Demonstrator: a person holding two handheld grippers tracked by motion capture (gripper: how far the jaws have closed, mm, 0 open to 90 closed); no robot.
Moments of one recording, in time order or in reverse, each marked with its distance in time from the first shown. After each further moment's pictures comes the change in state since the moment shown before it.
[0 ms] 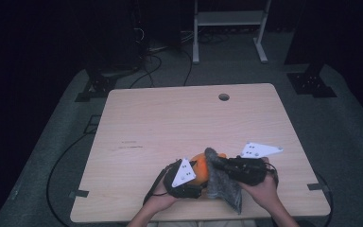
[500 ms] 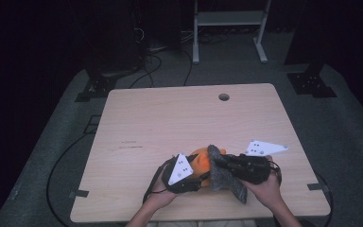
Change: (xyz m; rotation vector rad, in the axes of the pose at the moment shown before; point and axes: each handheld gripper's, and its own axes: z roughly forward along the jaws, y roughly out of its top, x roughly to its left) left arm 0.002 0.013 -0.003 -0.068 0.082 0.046; right arm 0.005 0.009 -0.006 -0.042 0.048 -0.010
